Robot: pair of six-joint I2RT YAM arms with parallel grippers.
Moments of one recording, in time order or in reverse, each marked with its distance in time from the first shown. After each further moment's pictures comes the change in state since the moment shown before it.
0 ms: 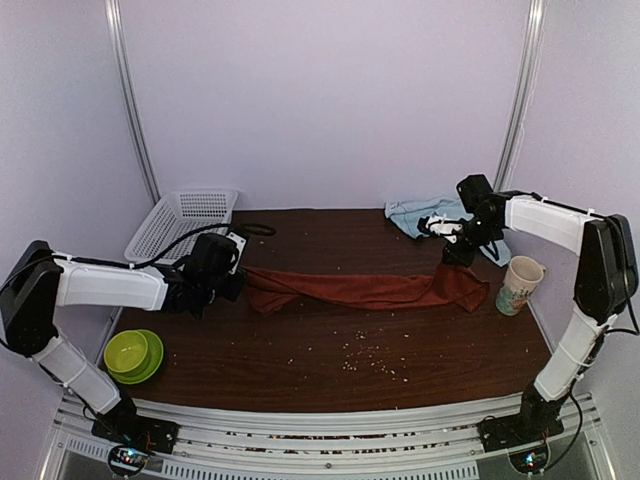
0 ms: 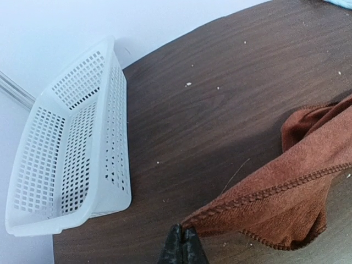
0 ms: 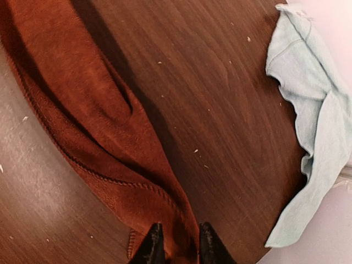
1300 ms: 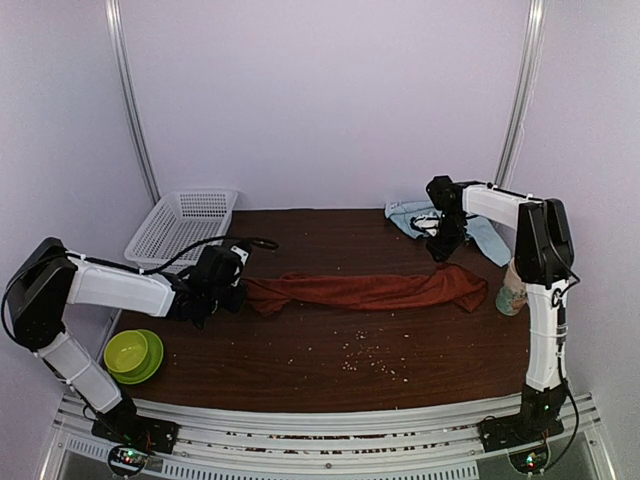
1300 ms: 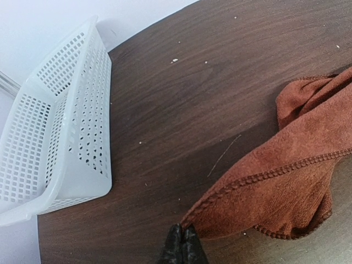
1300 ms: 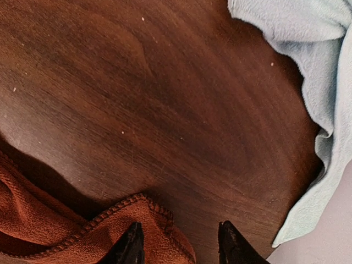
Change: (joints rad) left arm -0.010 0.060 -0.049 0.030 0.019 -0.038; right arm 0.011 0.504 0.516 -0.193 0.272 0.269
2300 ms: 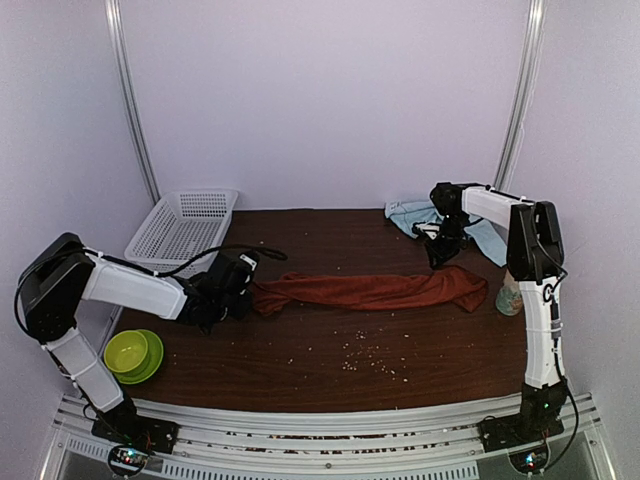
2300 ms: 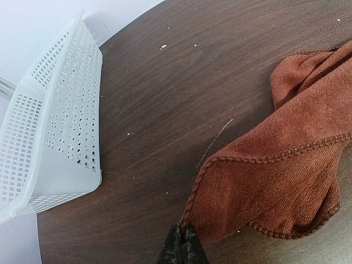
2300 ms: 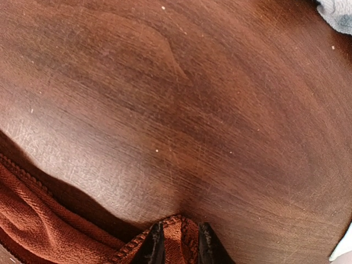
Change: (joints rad) left arm -0.037 0.083 0.014 0.005 -0.048 0.006; right arm -0.050 0.127 0.127 -0.141 -0.236 0.151
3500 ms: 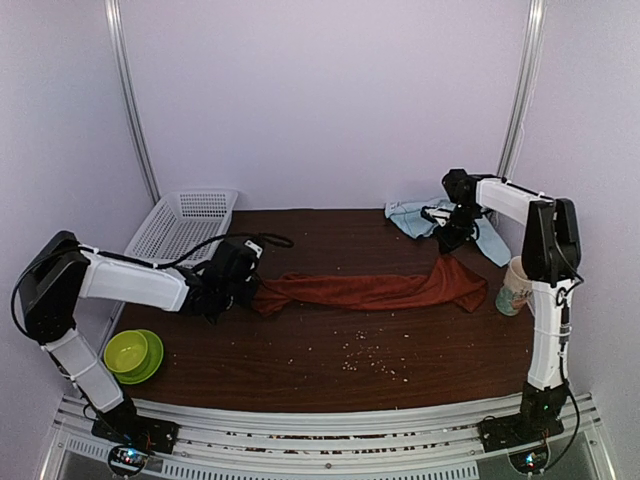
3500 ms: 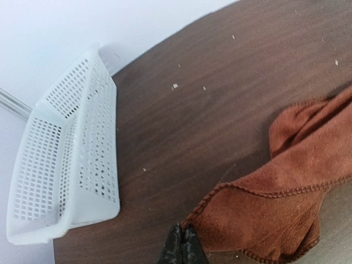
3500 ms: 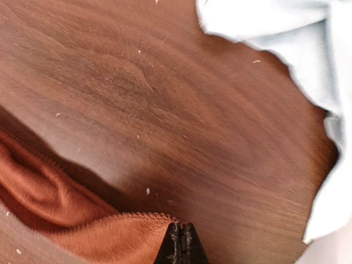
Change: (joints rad) left arm -0.014 -0.005 0.087 -0.018 -0.035 0.042; right arm -0.031 -0.143 -0.083 0.077 -0.007 0.006
